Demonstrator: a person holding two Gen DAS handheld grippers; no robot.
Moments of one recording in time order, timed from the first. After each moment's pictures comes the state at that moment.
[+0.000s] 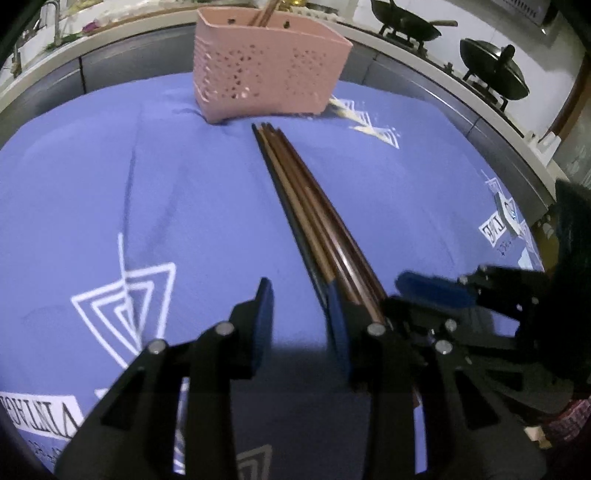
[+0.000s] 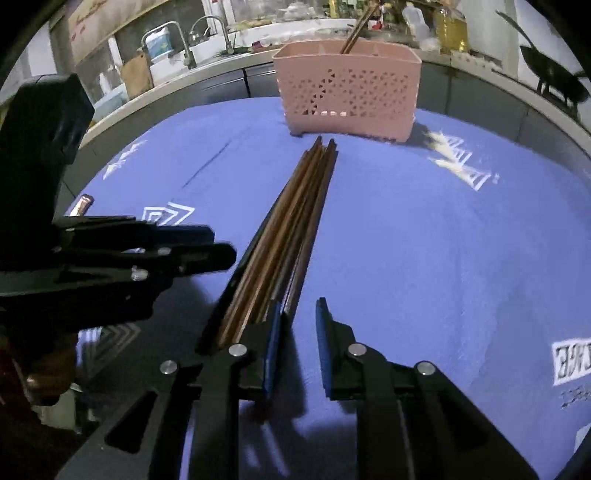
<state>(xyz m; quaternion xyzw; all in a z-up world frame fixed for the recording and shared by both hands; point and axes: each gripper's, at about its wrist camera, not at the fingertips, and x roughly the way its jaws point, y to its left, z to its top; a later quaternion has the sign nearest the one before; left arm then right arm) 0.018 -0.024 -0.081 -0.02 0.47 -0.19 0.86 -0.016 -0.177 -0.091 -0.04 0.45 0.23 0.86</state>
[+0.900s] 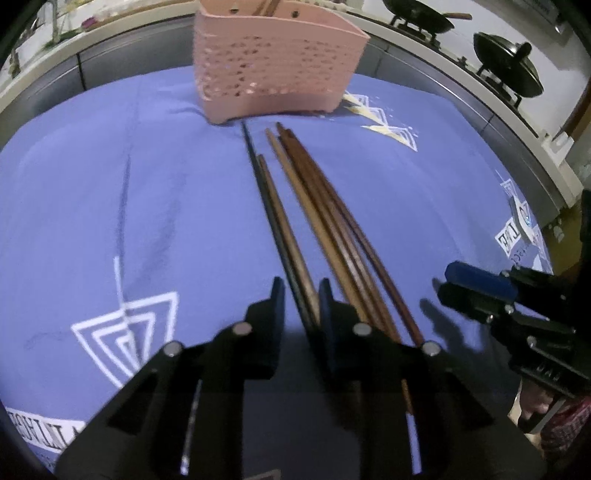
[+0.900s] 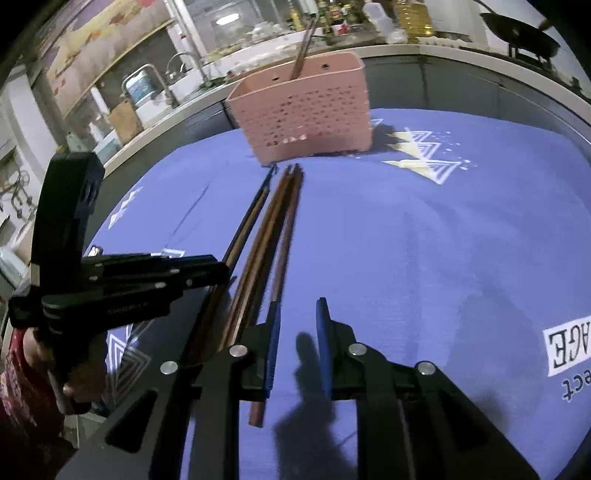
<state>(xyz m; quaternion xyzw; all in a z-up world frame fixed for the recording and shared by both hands) 0.044 -0.023 -0.082 -0.02 0.49 -0.17 0.85 -0.007 -0.218 -0.078 0.05 0.45 0.24 0.86</state>
